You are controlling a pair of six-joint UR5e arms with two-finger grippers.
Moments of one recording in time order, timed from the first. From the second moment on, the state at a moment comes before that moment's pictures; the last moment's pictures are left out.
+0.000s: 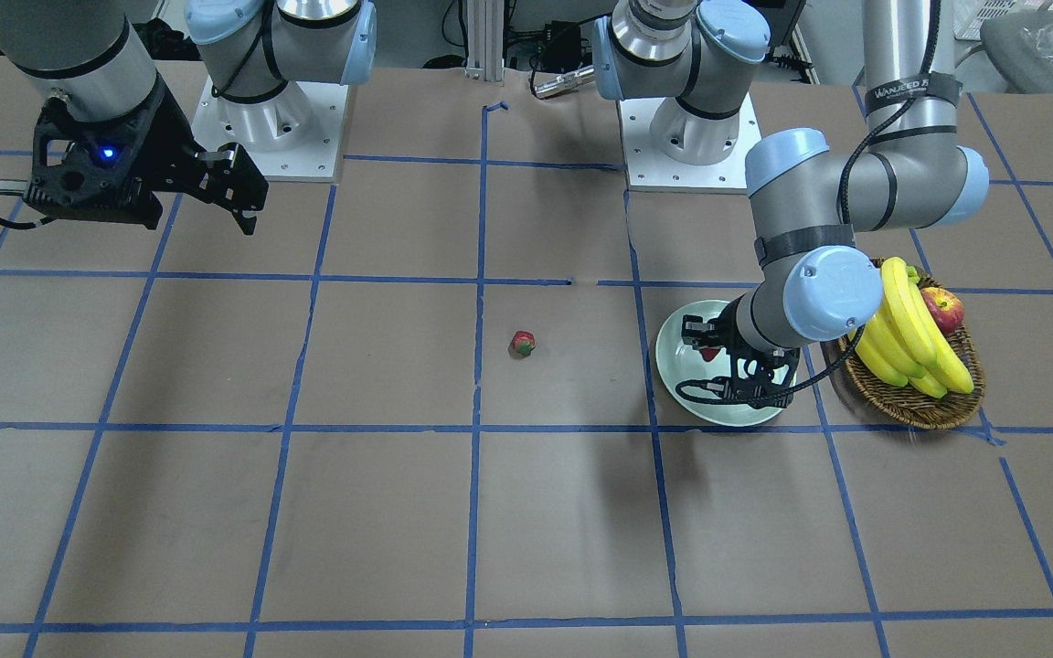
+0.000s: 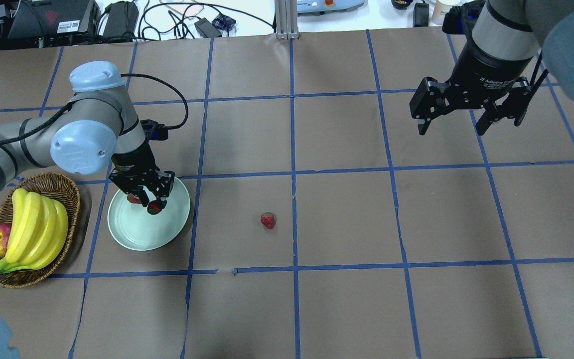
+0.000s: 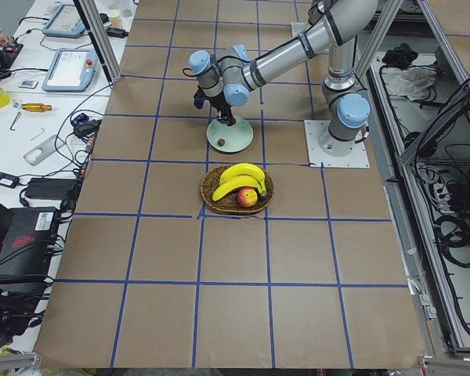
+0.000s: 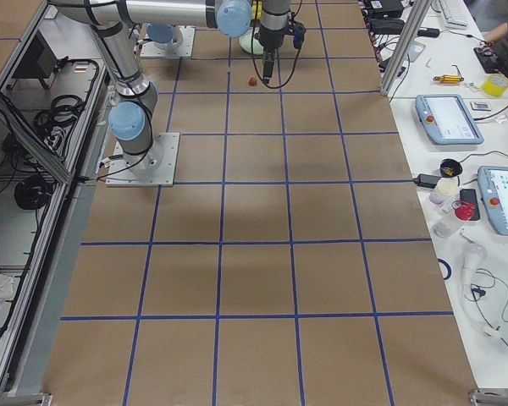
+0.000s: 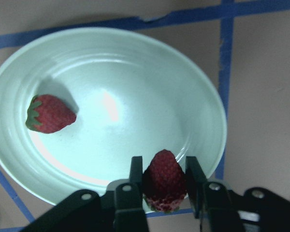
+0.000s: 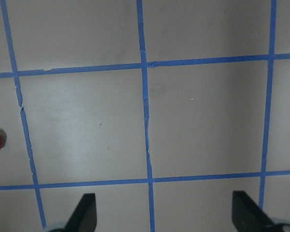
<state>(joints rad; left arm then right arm) -1.44 -1.86 -1.89 -1.31 1.63 0.24 1.52 -1.60 1.62 -1.52 -1.56 0.00</state>
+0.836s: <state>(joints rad) -1.68 -1.91 -1.86 -1.24 1.32 -0.41 1.52 -1.60 1.62 -1.53 -1.56 0.00</state>
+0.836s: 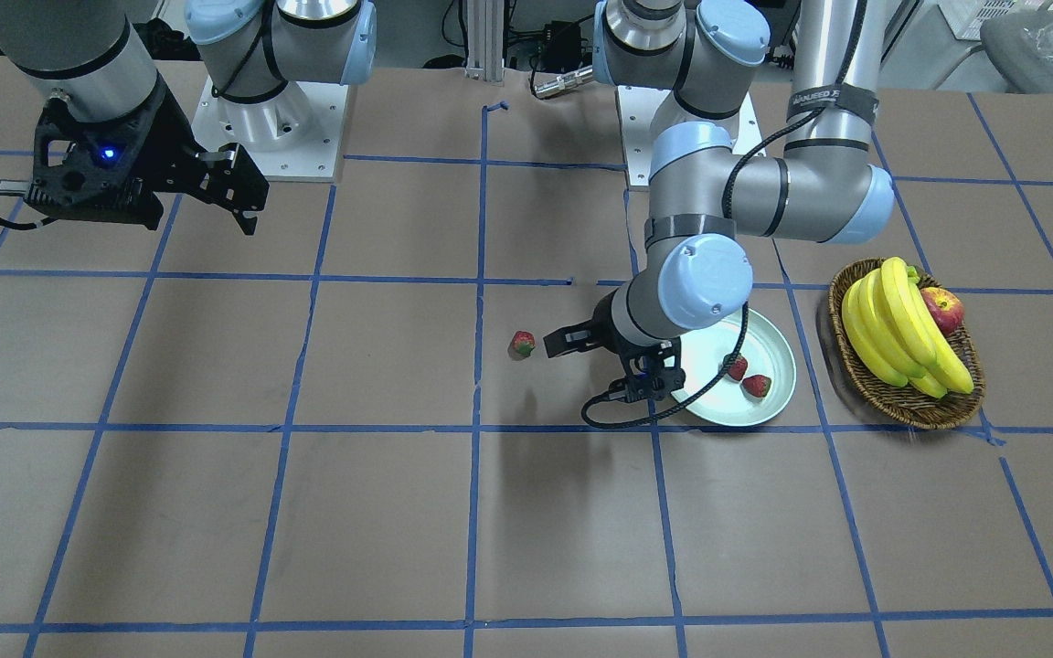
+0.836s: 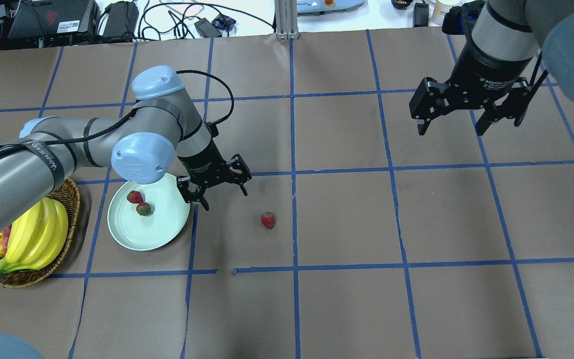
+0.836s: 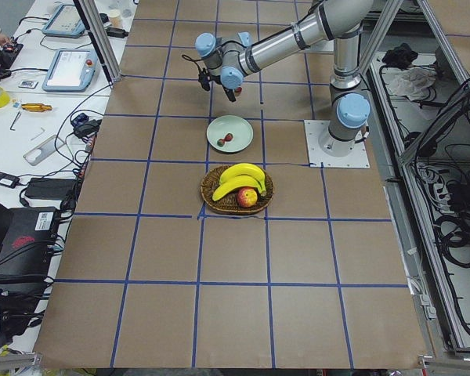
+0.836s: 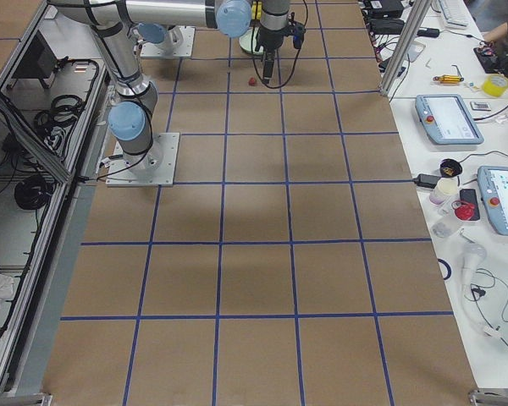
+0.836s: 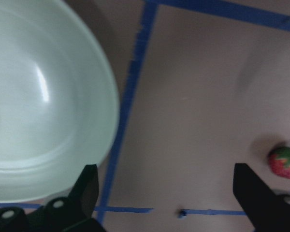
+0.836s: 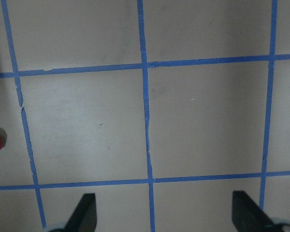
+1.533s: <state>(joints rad) -1.76 -2.01 -1.86 -1.16 1.30 -0.47 1.52 -1.60 1.63 -1.53 -1.56 0.01</state>
